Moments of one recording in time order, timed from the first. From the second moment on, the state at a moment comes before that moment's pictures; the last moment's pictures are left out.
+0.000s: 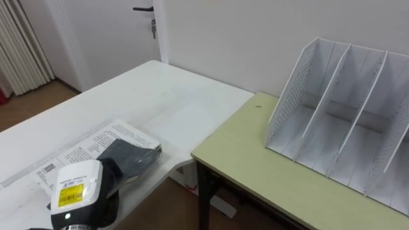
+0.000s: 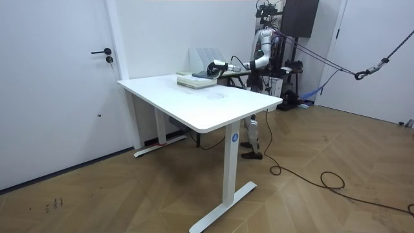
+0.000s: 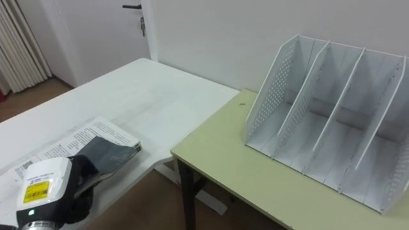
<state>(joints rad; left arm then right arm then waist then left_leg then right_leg) 0.21 0.29 -0.12 0.10 1.06 0.17 0.39 0.12 -0.29 0.05 1.28 -0.05 0.17 0.12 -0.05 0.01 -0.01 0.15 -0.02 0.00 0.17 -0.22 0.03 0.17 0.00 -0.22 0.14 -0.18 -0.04</state>
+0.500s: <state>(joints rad) 0.22 0.29 -0.06 -0.02 0.71 0.10 0.32 0.10 -0.29 0.06 1.27 -0.04 0.10 0.09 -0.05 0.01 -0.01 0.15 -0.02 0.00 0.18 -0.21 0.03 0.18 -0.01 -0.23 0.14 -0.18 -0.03</state>
